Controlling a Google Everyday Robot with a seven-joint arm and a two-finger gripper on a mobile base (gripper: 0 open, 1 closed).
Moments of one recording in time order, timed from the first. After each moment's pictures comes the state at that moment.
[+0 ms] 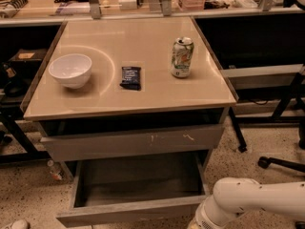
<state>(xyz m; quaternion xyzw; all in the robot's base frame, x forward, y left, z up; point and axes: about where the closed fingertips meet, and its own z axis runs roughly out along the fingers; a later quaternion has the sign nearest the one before) 0.321 -0.135 0.439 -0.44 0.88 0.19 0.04</state>
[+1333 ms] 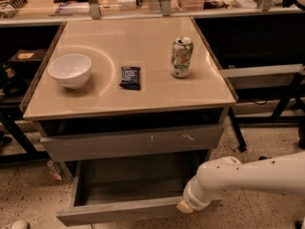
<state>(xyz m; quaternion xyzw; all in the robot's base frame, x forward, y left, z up) 0.400 -0.114 0.450 -0.47 0.87 0.13 0.09</state>
